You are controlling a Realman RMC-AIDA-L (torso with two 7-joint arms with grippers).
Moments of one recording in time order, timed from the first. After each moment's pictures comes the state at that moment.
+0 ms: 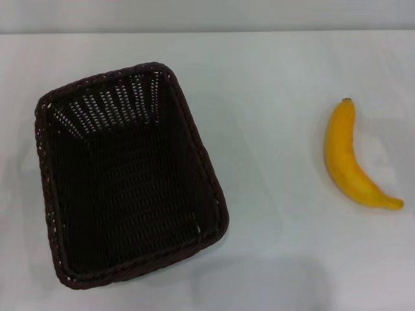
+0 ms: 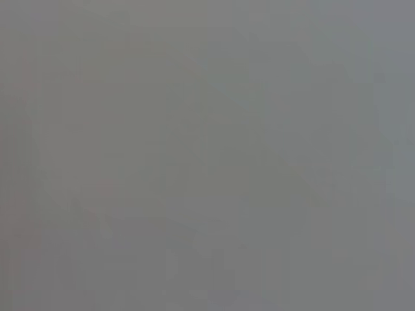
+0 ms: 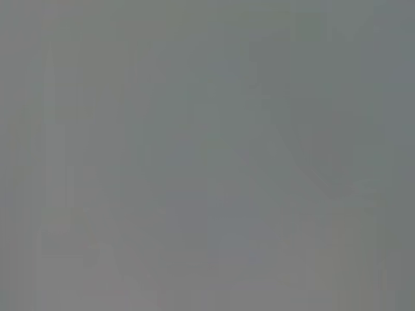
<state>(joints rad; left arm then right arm) -0.20 -2.08 0.29 0.22 -2.16 -1.62 2.41 0.44 2.02 -0.75 -0.03 2.52 1.37 -2.77</state>
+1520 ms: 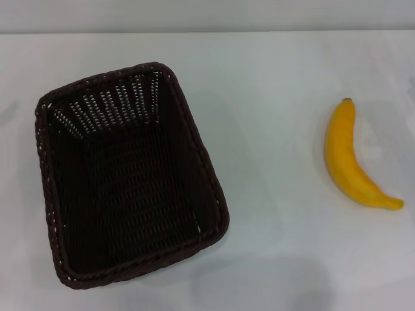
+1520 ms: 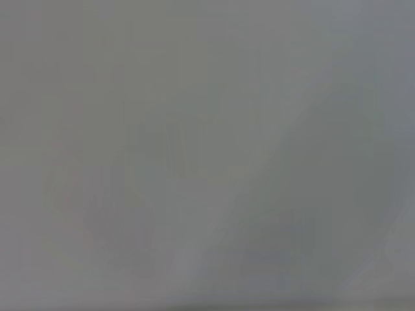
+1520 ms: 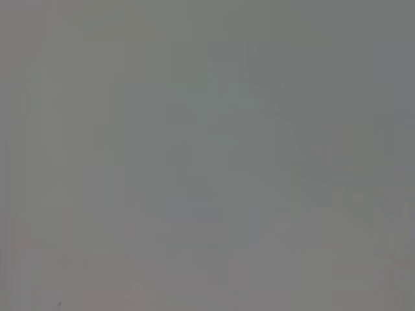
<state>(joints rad) -0.40 -1.78 0.38 0.82 -1.24 -1.49 1.24 0.50 2.02 -0.75 -0.08 2.52 1.23 -2.78</state>
